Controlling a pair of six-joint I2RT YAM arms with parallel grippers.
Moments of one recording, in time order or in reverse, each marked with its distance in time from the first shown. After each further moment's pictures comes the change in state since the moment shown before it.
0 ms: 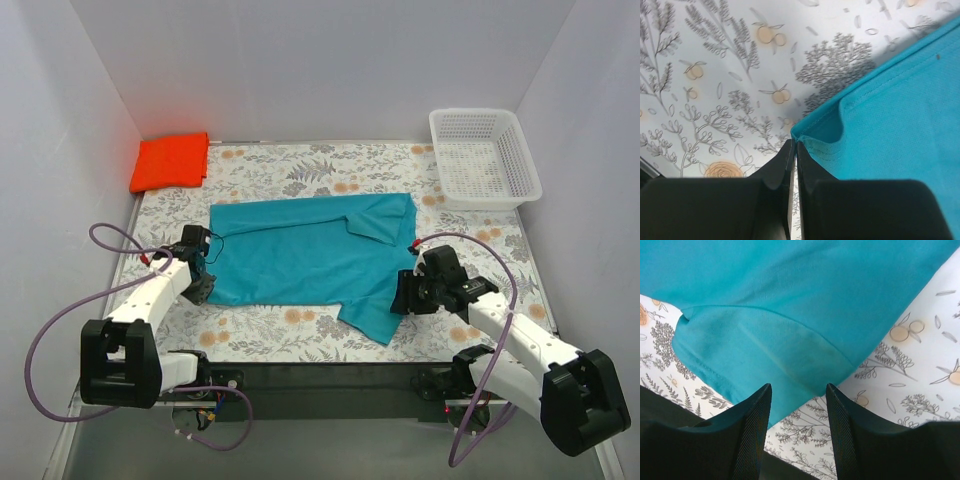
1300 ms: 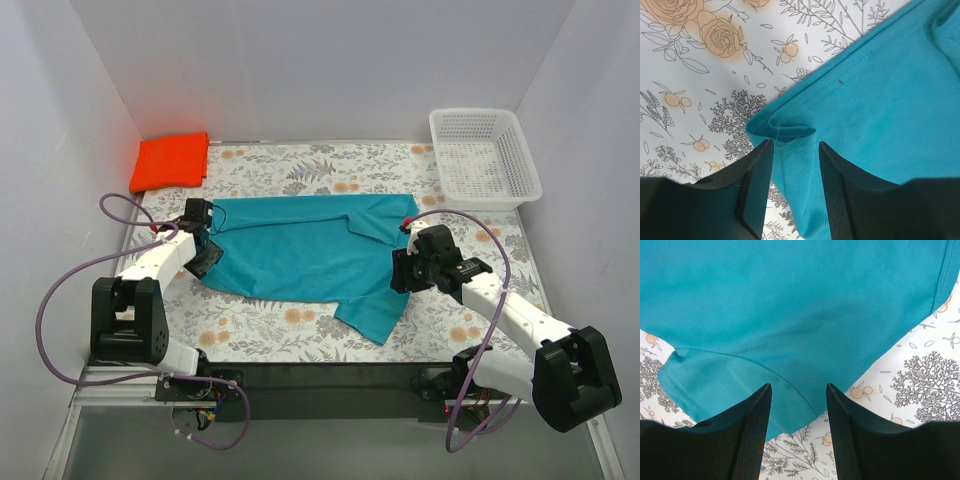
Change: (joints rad) left arm 0.011 0.209 0.167 0.163 0.032 0.105; right arm 0.000 0.120 0.143 0.063 0.092 -0.172
